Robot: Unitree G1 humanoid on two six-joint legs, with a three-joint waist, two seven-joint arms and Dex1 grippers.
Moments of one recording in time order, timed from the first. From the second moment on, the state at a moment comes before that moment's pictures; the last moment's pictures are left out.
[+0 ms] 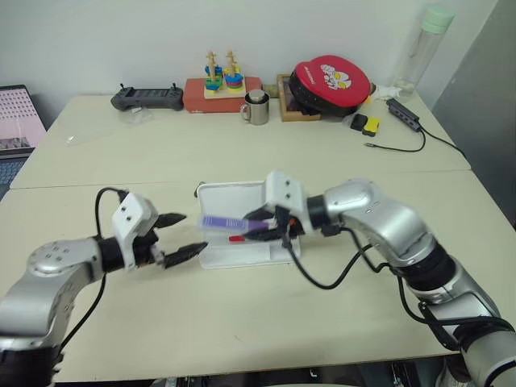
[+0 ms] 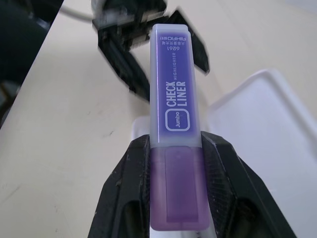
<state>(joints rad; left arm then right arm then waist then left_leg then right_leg) 0.02 0.84 0.29 -0.34 -0.49 0.57 -1.00 -0.81 -0.45 0.56 -0.21 0.28 0.72 0.95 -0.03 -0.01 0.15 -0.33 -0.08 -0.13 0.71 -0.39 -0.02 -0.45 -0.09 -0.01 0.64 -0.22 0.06</state>
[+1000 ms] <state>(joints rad) 0.04 0.83 0.42 -0.38 -0.56 0.63 -0.86 -0.82 -0.30 0.59 0.00 0.10 0.61 1.03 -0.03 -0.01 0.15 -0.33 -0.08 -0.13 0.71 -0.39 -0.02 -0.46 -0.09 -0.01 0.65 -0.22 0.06</state>
